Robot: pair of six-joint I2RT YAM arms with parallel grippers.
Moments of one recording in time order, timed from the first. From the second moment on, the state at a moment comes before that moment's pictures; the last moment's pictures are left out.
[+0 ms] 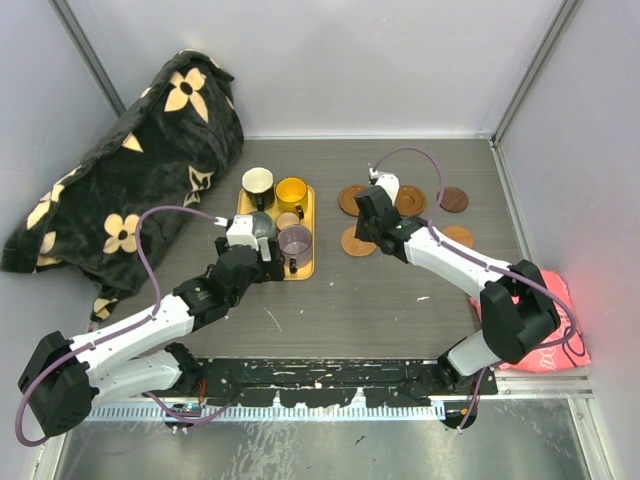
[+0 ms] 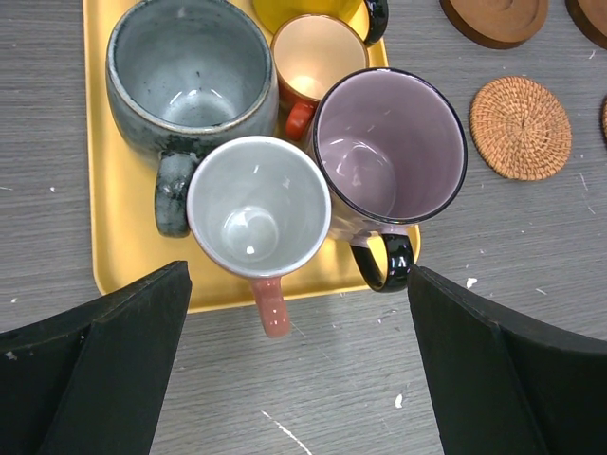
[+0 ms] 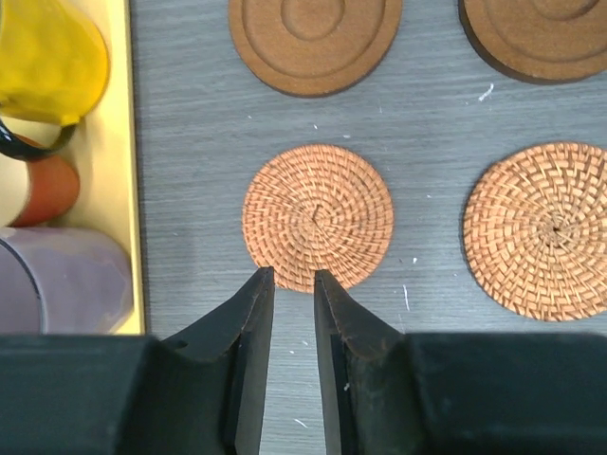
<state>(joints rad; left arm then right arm) -0.80 1.00 0.55 -0.06 -0.48 -0.52 0.59 1.50 1.02 -0.29 0.36 0.55</state>
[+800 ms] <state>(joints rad) -0.80 1.01 0.57 -0.12 -0.55 -0.52 0.59 1.31 0.88 -0.21 0.38 0.50</state>
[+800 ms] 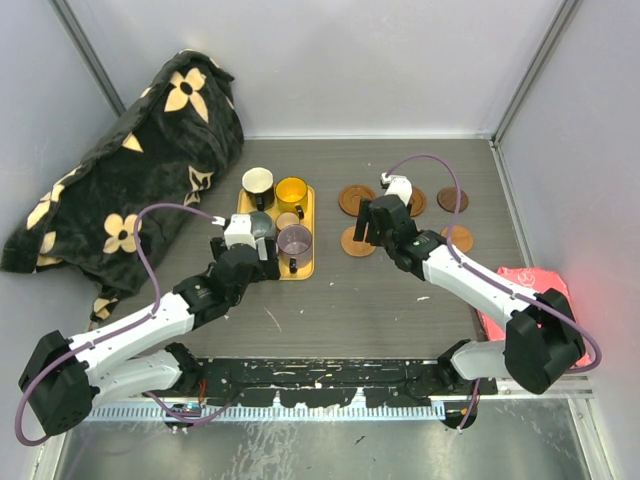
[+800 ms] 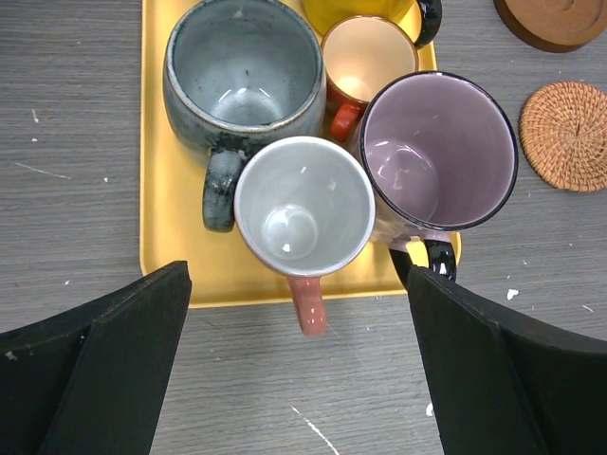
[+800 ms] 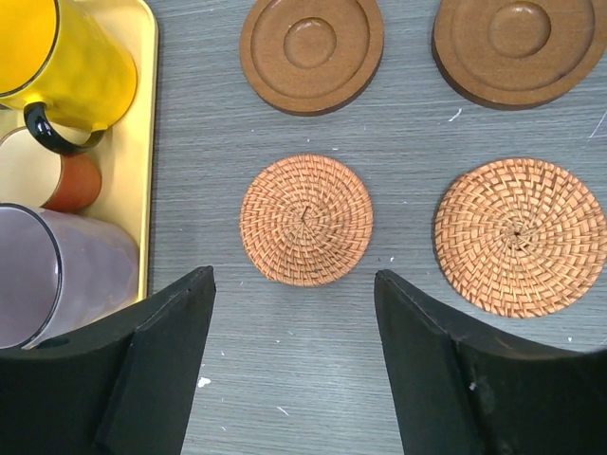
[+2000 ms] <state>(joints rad) -0.80 0.90 0.61 -0.22 -0.61 -0.51 0.59 1.28 0.87 -0.14 0.34 0.48</state>
